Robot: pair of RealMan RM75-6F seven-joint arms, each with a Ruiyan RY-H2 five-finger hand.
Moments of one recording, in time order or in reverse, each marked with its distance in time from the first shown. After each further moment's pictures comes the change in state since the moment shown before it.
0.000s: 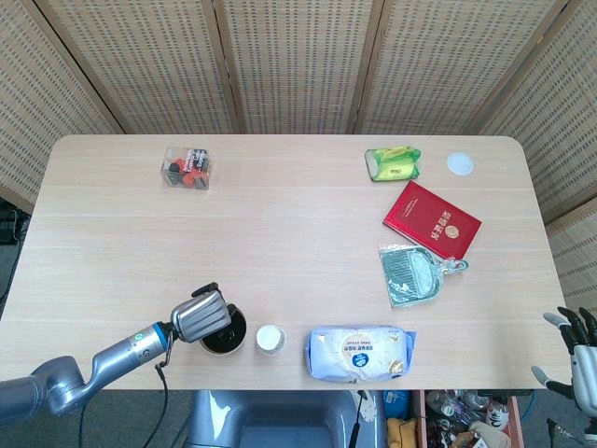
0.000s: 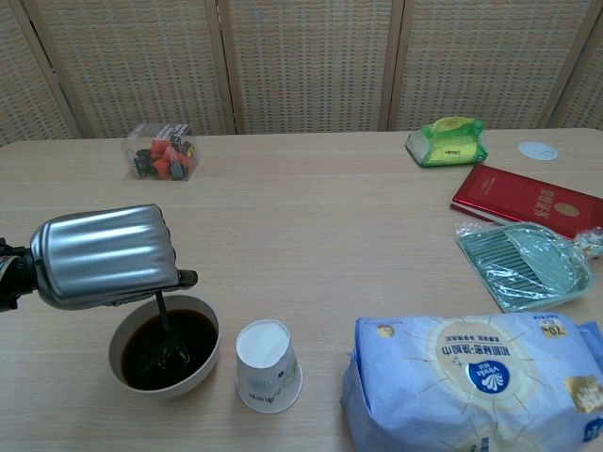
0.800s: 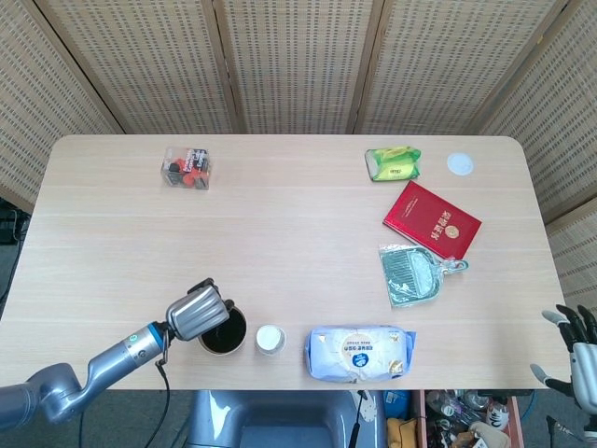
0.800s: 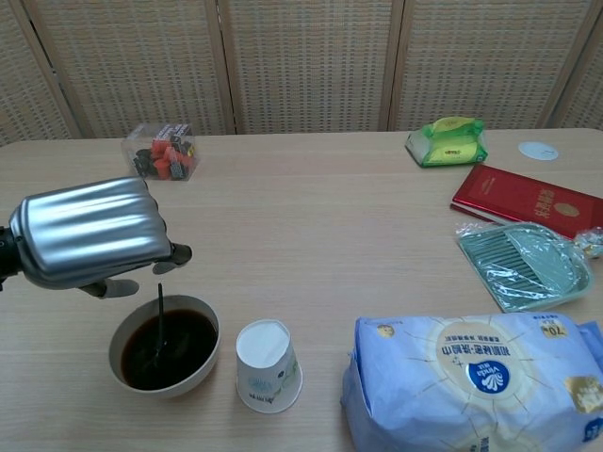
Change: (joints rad) left arm 0.041 0.047 -0.035 -0.101 -0.051 0.048 -0.011; right arm 0.009 0.002 0.005 0.005 -0.003 -0.010 0.010
